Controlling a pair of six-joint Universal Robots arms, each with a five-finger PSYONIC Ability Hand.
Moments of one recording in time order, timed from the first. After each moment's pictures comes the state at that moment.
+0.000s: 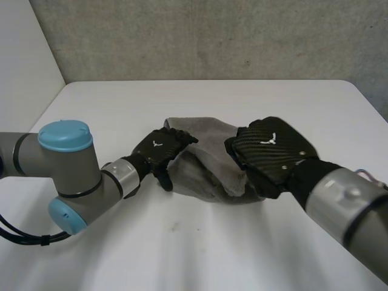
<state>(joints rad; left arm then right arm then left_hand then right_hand) 4.29 -2.24 -1.42 3.38 -1.12 3.36 2.10 -1.60 1.68 0.16 1.29 2.70 0.20 0.20 0.20 0.20 0.03 1.33 1.32 1.33 1.34 1.17</state>
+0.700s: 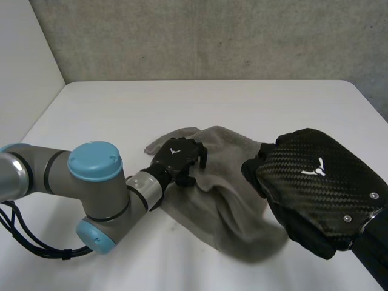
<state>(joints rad) 4.15 -2.26 -1.47 3.54 -1.28 3.16 2.04 -2.00 1.81 0.38 1.18 2.70 0.86 0.86 0.86 0.86 0.69 1.35 1.33 1.34 1.34 1.19</state>
